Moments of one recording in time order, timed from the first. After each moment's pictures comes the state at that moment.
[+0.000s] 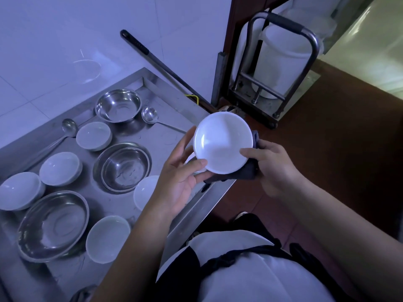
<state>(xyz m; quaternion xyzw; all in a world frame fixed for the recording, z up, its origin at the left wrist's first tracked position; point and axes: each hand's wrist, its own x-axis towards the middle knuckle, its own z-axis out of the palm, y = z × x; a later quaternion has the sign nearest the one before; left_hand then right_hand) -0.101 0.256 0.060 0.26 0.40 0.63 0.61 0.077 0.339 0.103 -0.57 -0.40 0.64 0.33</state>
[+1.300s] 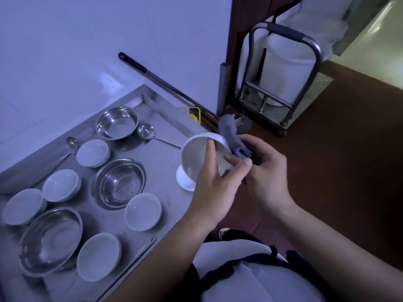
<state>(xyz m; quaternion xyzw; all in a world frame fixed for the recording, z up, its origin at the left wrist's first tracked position) 0.009 0.315 0.128 0.36 0.58 0.55 0.48 0.105 0.371 0.112 -0.44 -0.54 0.55 0.47</state>
